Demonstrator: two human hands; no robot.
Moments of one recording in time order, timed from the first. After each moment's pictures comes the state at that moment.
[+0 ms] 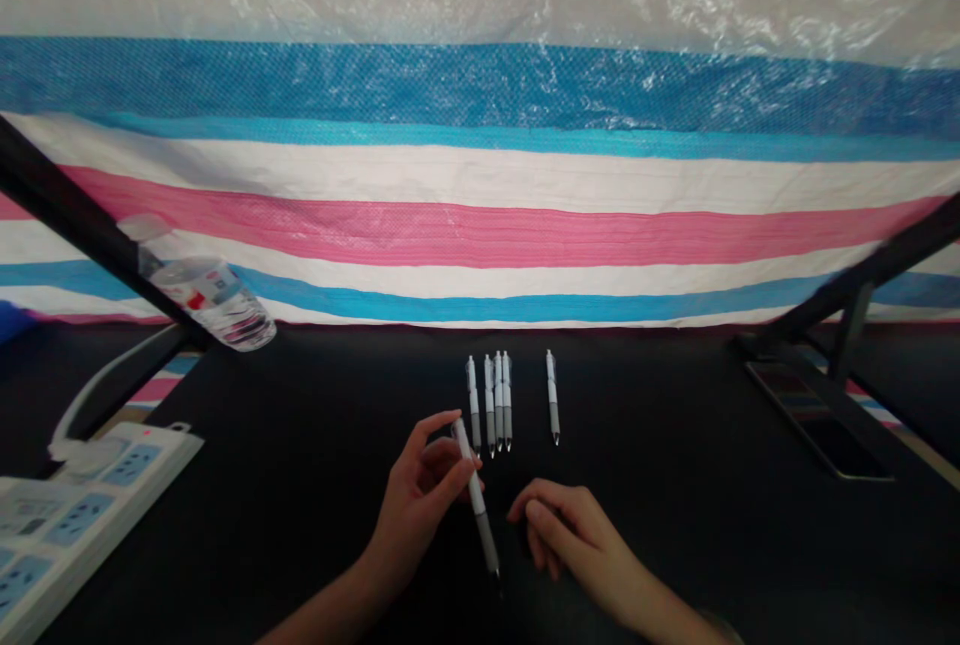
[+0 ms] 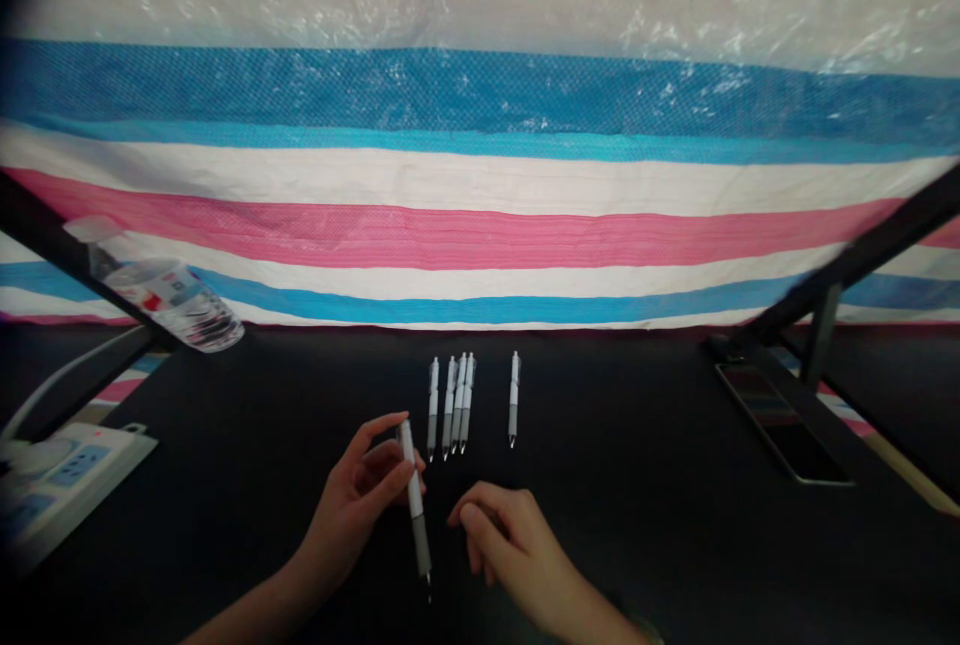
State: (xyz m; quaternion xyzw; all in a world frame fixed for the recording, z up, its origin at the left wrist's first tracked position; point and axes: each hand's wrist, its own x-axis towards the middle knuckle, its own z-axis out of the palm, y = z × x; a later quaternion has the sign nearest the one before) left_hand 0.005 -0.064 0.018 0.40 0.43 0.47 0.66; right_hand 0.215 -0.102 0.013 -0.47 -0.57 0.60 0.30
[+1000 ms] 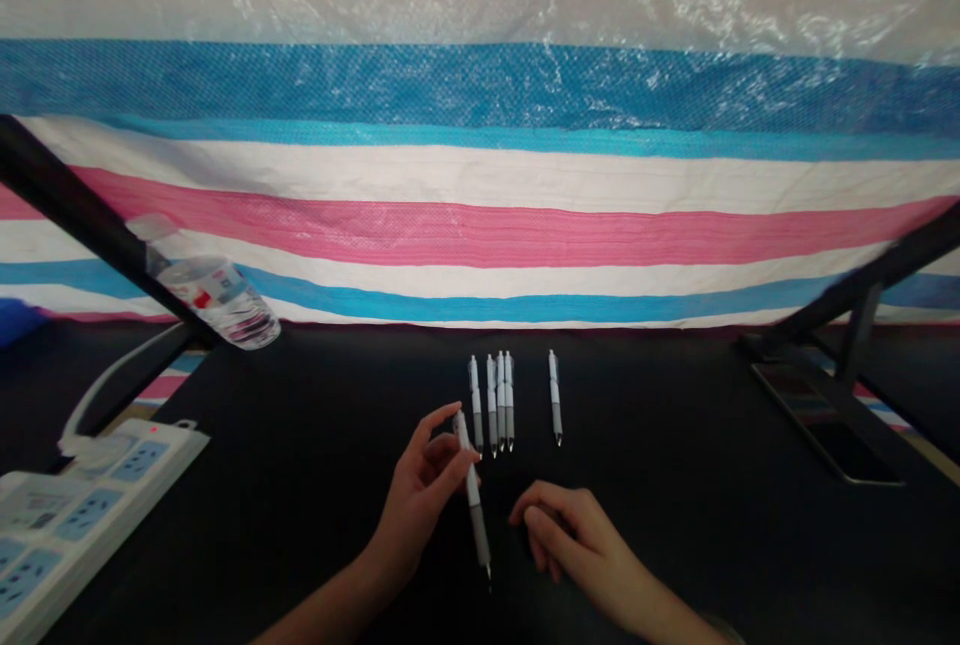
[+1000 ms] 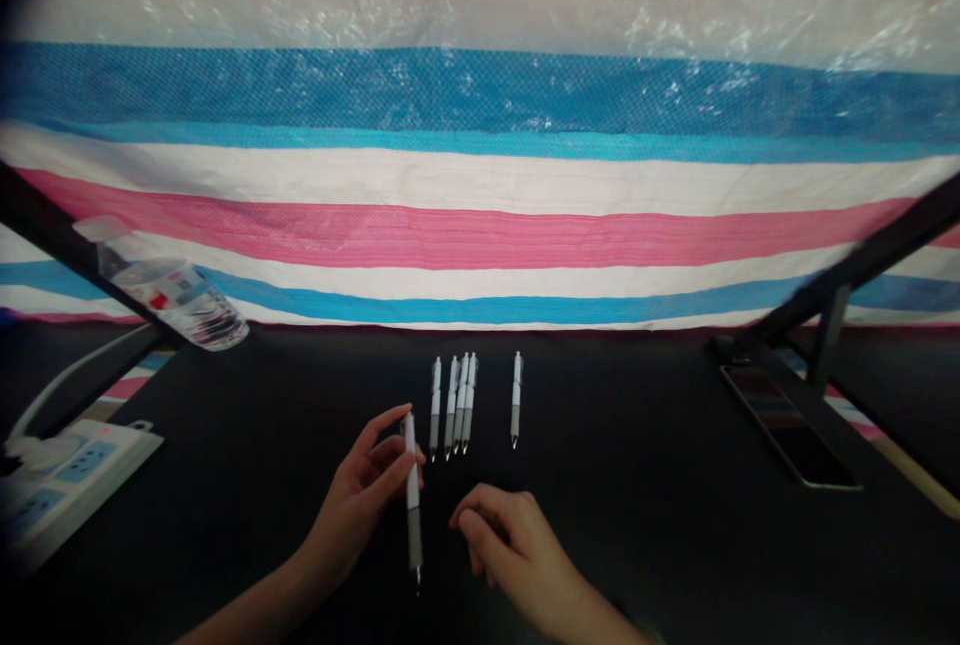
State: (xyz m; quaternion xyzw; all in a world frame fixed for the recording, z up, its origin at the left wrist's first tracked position) left_hand 0.006 -0.060 0.018 0.37 0.44 0.47 0.66; right_hand 0.213 -0.101 0.019 -0.48 -0.59 0.58 0.28
